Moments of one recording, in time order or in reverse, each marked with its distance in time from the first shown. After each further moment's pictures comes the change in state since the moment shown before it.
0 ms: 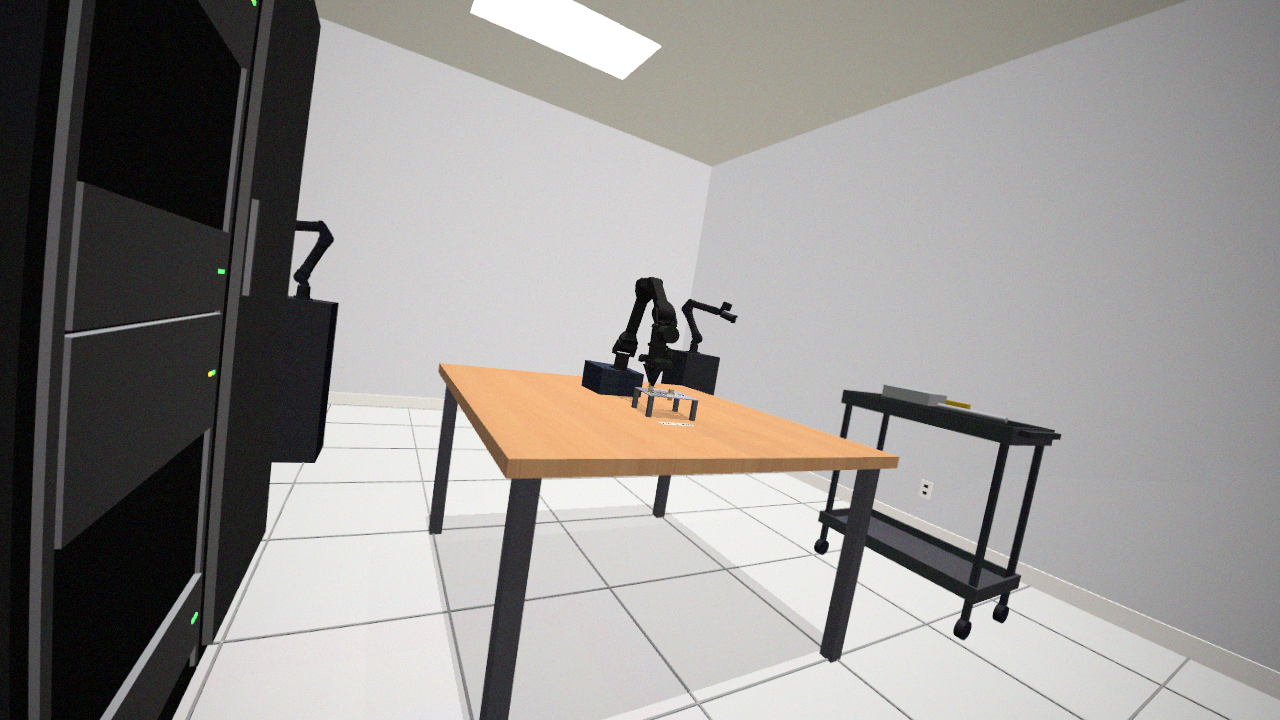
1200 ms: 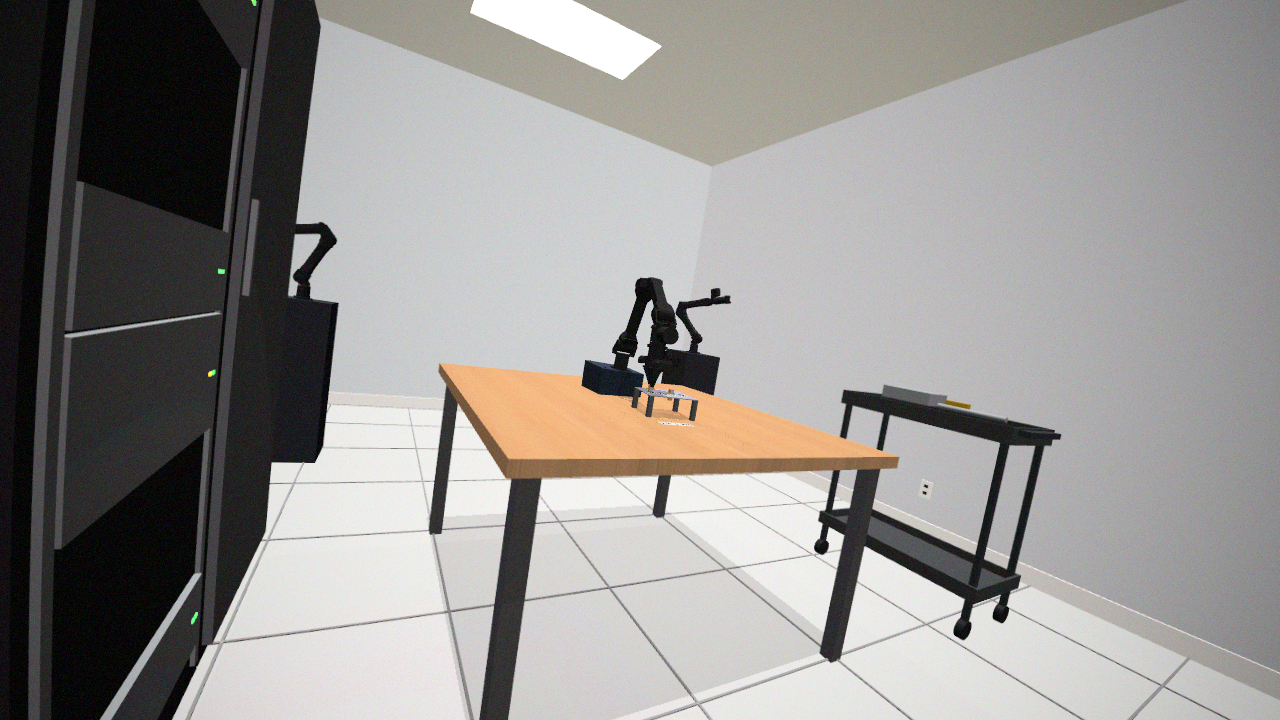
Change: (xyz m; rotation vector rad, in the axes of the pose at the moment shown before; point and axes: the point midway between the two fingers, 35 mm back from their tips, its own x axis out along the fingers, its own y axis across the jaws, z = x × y) arm 0.005 0.001 0.000 -0.001 0.000 -0.013
